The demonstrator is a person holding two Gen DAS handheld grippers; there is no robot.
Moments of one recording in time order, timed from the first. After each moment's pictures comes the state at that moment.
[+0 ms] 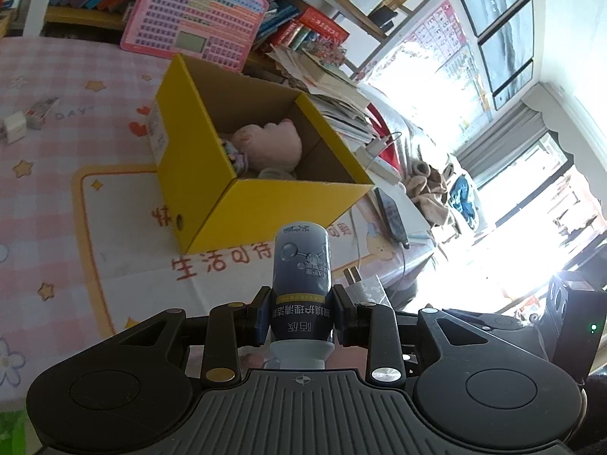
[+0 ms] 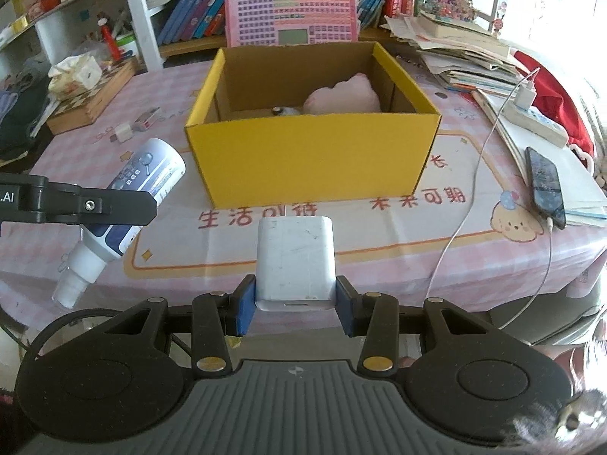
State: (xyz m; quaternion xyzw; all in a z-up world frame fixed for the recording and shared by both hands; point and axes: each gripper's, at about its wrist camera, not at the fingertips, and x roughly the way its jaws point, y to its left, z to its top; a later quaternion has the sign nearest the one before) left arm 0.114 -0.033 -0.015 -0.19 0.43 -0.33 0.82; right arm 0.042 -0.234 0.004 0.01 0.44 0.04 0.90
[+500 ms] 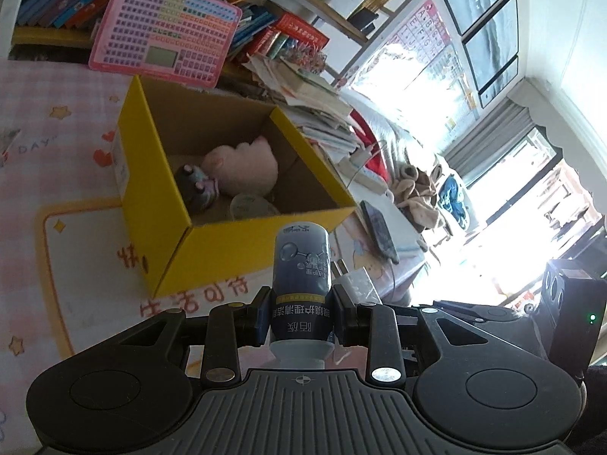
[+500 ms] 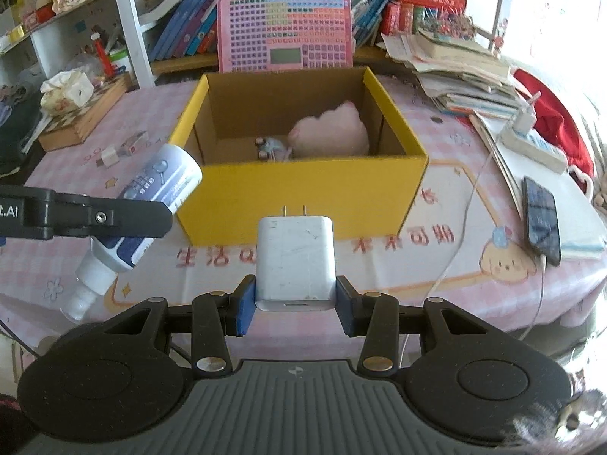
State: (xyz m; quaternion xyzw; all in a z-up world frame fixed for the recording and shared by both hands) left arm 0.146 -0.062 -0.005 -0.18 0.40 -0.35 0.83; right arm 0.079 -0.255 0.016 0.00 0.42 0.04 0.90
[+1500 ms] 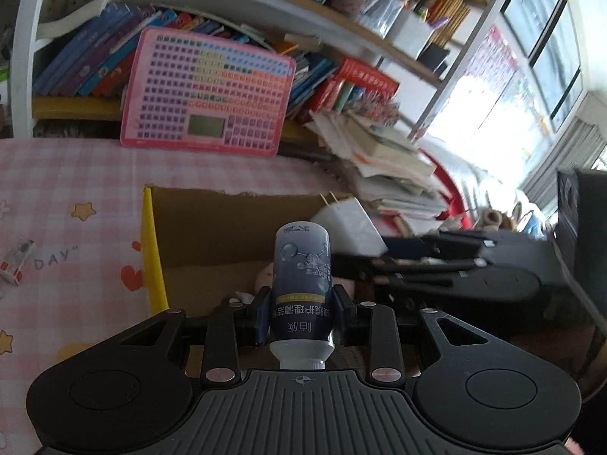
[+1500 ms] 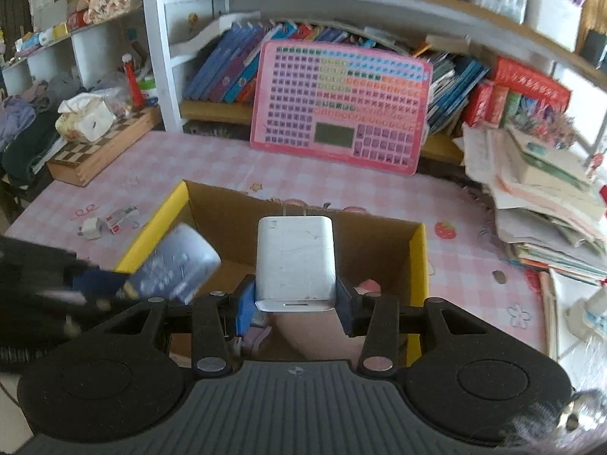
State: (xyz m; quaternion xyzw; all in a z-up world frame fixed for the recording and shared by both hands) left arm 0.259 -0.116 0.001 -0.12 0.38 -0.22 0.89; right arm 0.291 -0.277 0.030 -0.07 0.38 0.18 0.91
